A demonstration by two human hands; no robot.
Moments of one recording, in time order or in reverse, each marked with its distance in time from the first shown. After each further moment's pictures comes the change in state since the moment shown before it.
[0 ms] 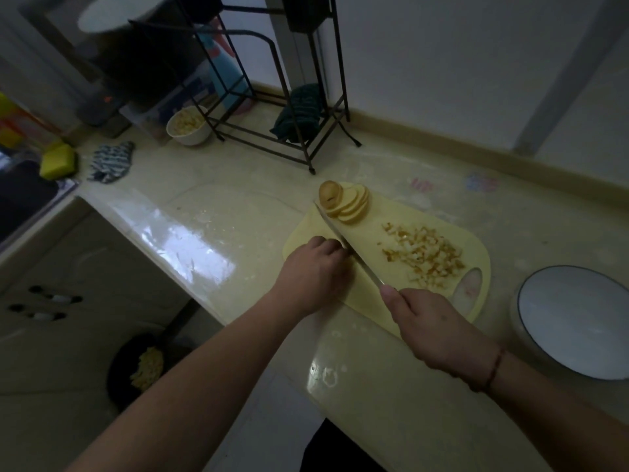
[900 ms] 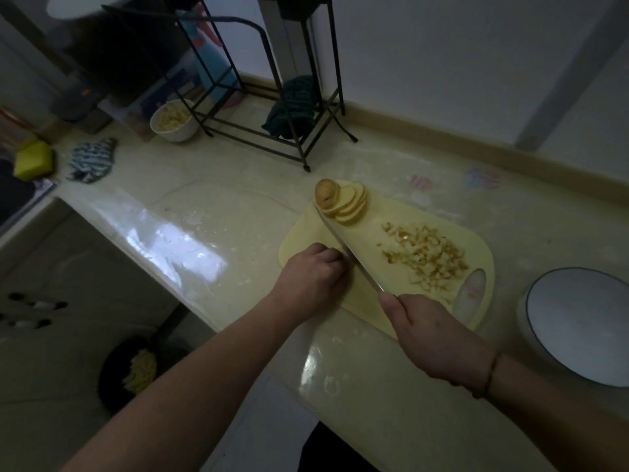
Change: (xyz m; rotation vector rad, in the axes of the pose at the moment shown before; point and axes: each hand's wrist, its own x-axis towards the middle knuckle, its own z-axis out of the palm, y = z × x) left_hand 0.005 -0.018 0.028 -0.091 0.183 0.159; right_hand 0.009 -0.001 0.008 -0.057 -0.024 0.022
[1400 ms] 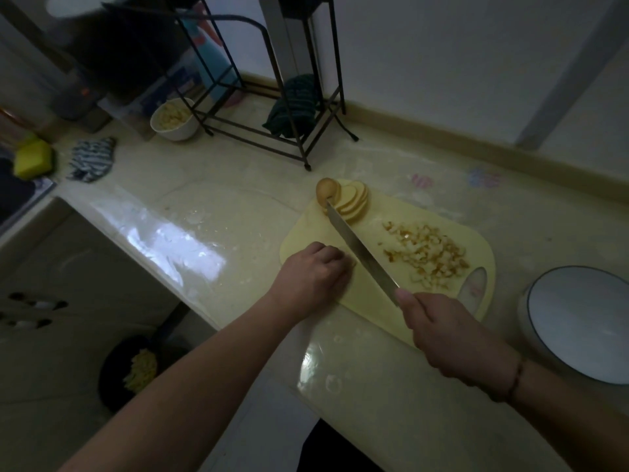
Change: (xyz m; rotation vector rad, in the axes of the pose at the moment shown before) left_hand -0.004 0.000 -0.003 0.041 0.076 0.025; right_hand -0.010 0.002 -0.013 0.100 0.009 0.047
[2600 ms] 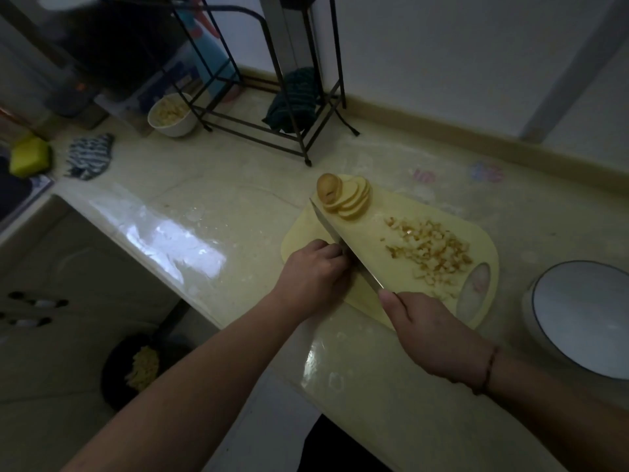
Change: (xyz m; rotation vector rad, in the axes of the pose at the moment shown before) left_hand 0.002 0.001 0.000 -0.052 0.001 -0.035; right_hand 0.009 -0.003 0.021 -0.105 -0.002 -0.083
